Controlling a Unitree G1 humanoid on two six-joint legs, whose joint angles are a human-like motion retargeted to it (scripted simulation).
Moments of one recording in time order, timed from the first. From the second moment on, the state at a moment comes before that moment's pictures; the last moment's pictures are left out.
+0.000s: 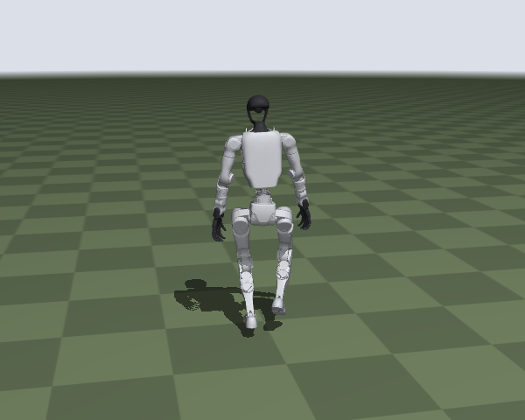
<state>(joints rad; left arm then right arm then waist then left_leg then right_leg) -0.19 0.27 -0.47 1.40 0.10 0.01 -0.04 -0.29 -0.30 0.38 1.40 0.12 0.00 -0.01 0.08 -0.07 0.14 -0.42 -0.12 0.07 1.18 -0.70 0.12 -0.64 -0.19 -0.18 1.57 -0.36 0.03</state>
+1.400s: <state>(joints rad) -0.10 0.39 -0.25 1.48 0.00 0.02 -0.09 -0.20 -0.22 0.31 1.47 0.10 0.02 0.08 0.02 -0.22 -0.07 -0.38 0.15 0.80 0.87 -0.58 0.16 -0.58 -0.52 -0.52 1.07 -0.69 -0.07</state>
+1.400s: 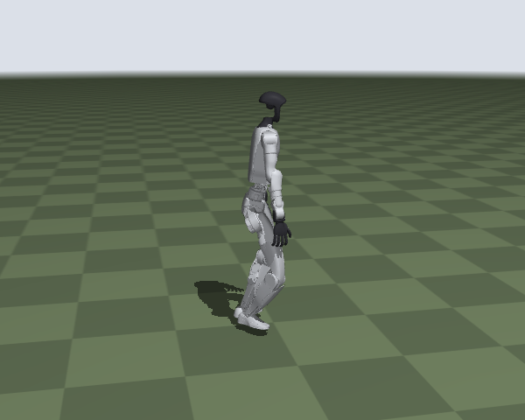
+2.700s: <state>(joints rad) 0.12 0.25 -0.29 1.29 0.06 -0.01 -0.23 0.04 -0.43 0.30 1.31 0.05 0.02 0.22 0.13 -0.11 -0.13 -0.74 -0.18 0.22 1.09 -0.45 0.18 -0.77 -0.43 -0.11 1.53 -0.09 -0.04</state>
